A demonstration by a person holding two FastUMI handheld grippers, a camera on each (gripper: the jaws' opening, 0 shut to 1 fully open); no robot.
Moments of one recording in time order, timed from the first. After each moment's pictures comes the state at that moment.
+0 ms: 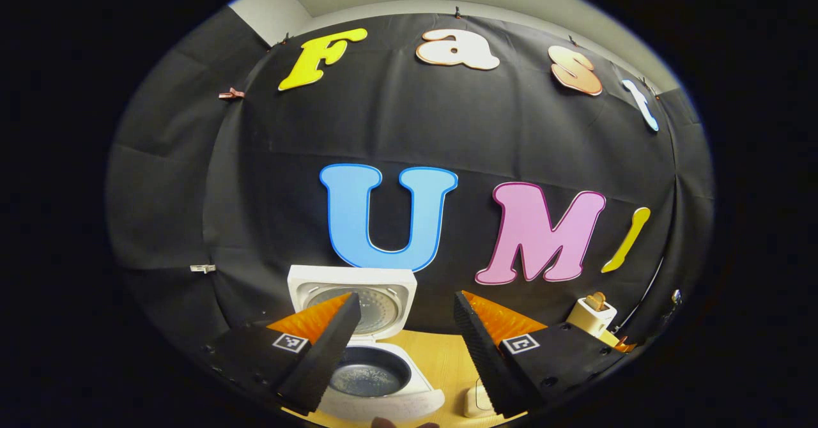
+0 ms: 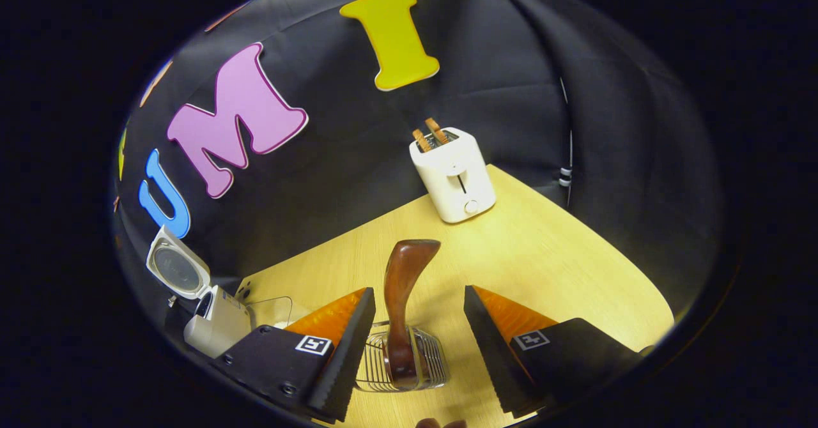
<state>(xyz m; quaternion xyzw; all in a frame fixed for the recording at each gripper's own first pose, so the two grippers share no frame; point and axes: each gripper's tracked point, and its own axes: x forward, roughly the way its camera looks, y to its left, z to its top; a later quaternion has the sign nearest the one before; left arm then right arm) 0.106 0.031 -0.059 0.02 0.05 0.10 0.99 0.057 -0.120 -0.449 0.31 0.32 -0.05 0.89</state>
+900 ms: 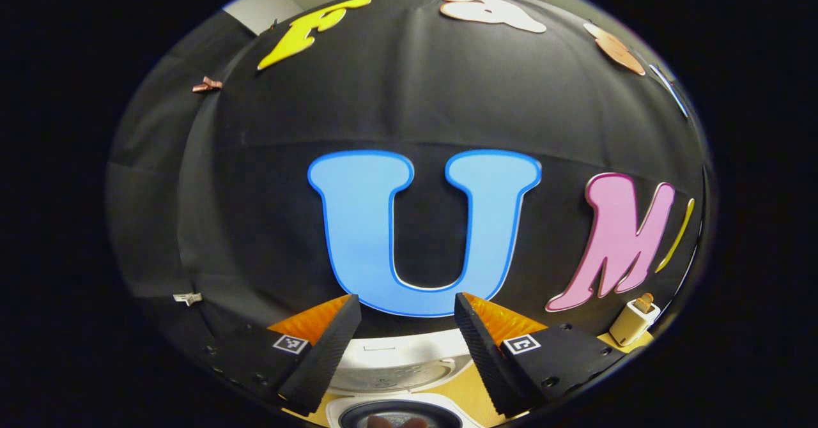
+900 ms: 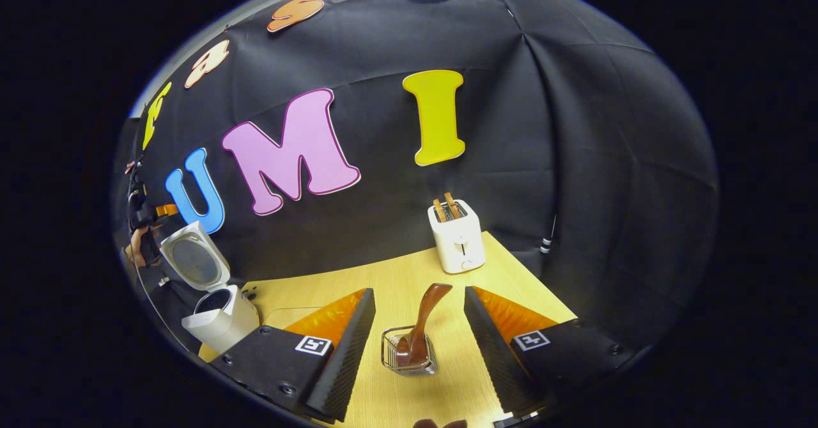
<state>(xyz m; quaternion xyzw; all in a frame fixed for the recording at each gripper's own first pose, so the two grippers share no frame) 0.289 0.164 -0.074 0.04 0.08 0.15 0.99 0.002 -0.138 -0.306 0.23 0.24 -0.05 0.94</state>
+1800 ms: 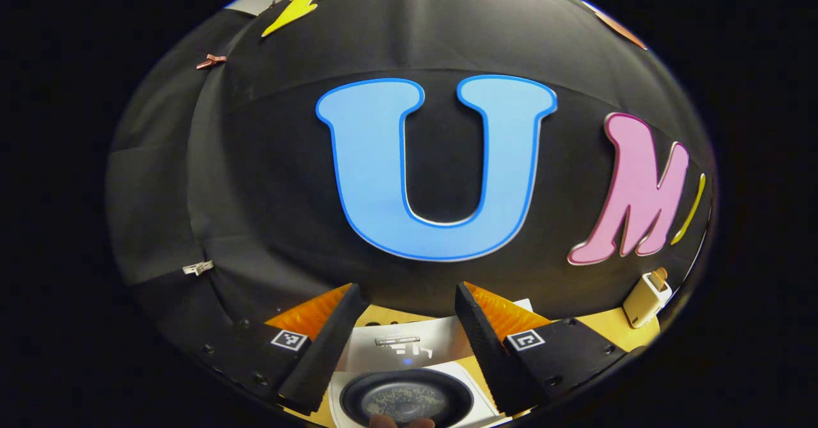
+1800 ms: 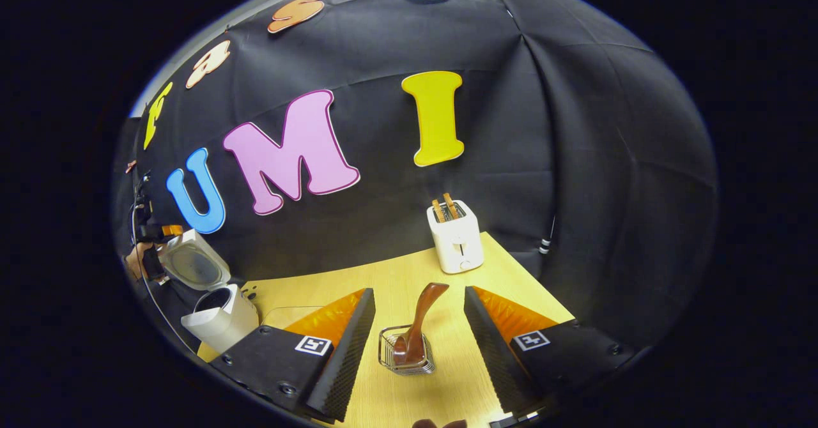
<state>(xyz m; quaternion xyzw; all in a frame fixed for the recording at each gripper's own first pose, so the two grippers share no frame) 0.228 0.146 -0.151 0.04 0.17 0.17 0.97 0.007 -0.146 -0.312 0.23 0.24 -0.04 0.94</state>
